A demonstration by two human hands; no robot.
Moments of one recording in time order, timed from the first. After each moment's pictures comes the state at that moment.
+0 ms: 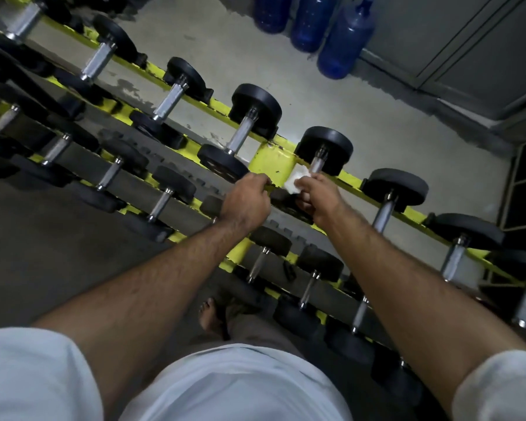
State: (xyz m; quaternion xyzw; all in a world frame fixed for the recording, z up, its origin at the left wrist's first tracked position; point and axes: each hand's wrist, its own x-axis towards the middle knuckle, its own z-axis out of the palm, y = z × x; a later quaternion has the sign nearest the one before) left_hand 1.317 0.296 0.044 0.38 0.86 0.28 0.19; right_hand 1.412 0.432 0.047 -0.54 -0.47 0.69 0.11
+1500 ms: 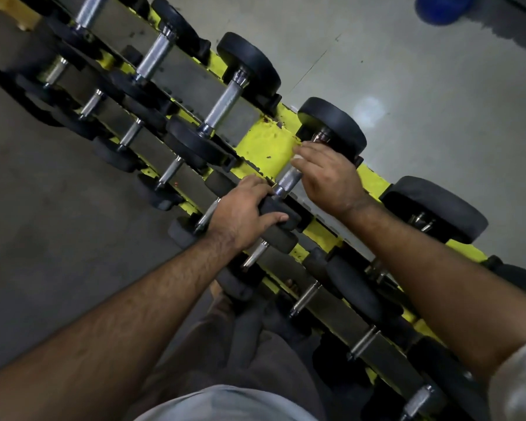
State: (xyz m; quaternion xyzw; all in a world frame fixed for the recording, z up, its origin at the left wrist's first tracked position) left_hand 1.377 0.381 -0.013 0.33 0.90 0.21 0.20; right_hand 1.426 0.591 -0.074 0.06 -0.97 0.14 0.20
